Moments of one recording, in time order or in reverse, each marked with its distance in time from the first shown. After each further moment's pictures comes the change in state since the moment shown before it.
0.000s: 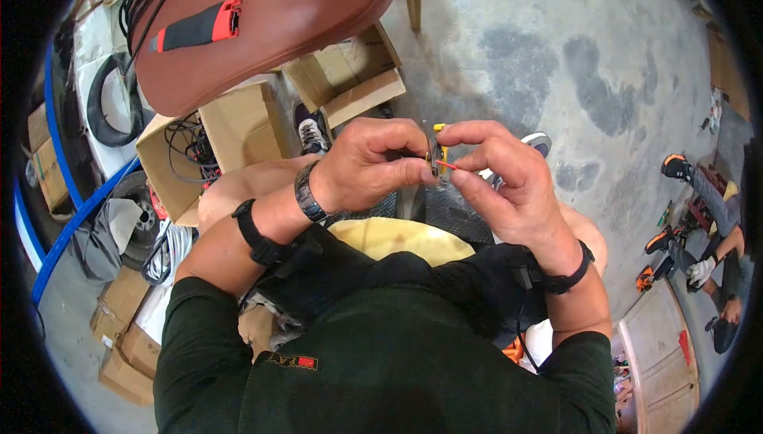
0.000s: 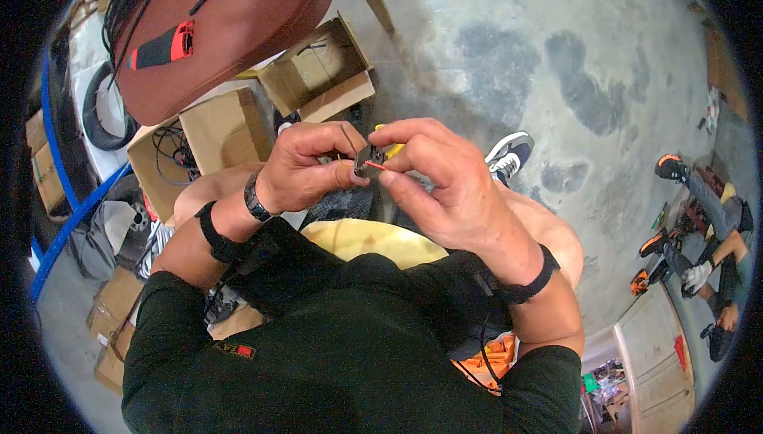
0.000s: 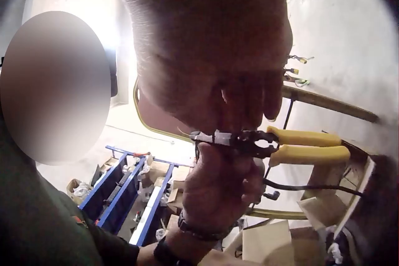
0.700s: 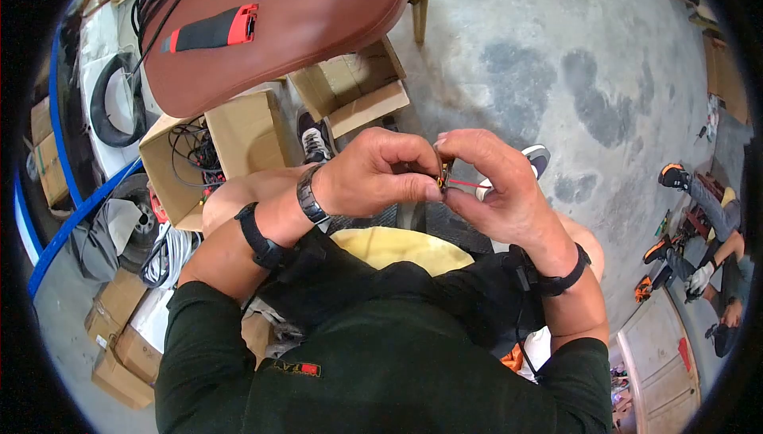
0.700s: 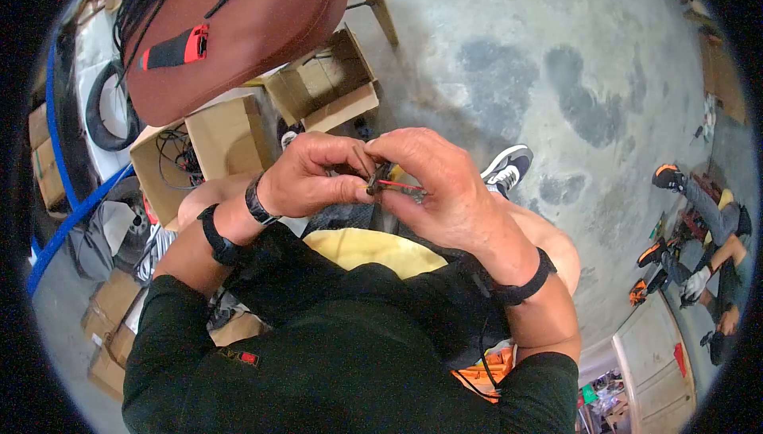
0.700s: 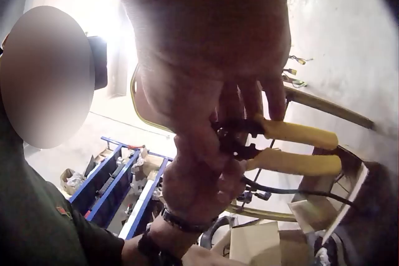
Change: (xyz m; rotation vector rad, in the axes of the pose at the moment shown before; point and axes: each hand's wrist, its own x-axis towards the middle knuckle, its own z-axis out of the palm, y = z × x) left_hand -0.001 0.007 -0.004 -0.151 -0.134 -0.079; right_hand 0.007 0.005 0.010 -0.071 -0.014 -0.079
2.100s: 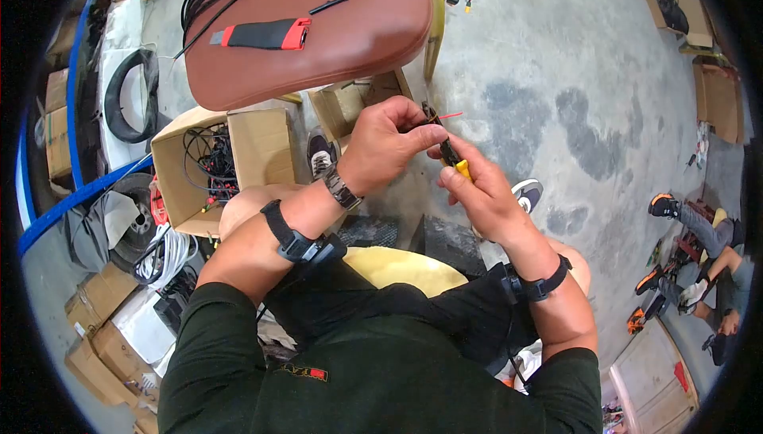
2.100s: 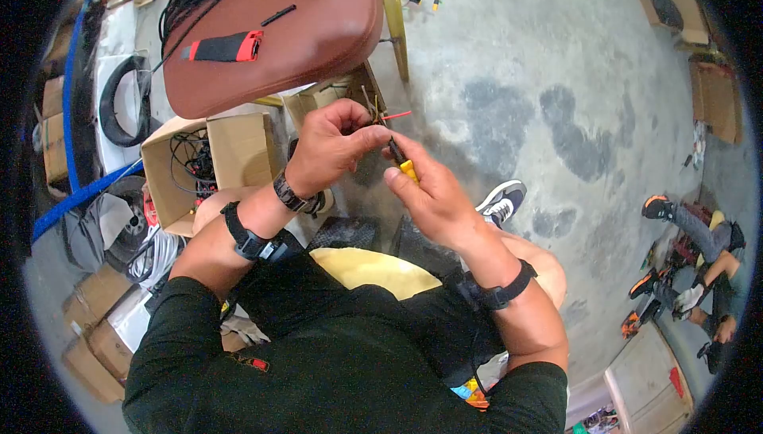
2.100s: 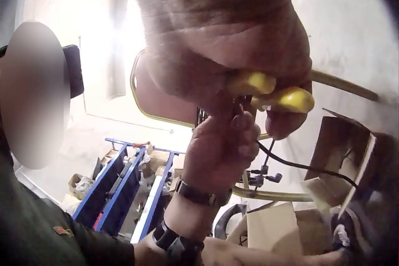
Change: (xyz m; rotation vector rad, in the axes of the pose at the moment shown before) left_hand 0.014 0.015 0.000 0.080 0.555 -0.038; right_hand -0.005 0.001 0.024 0.374 -0.057 0.479
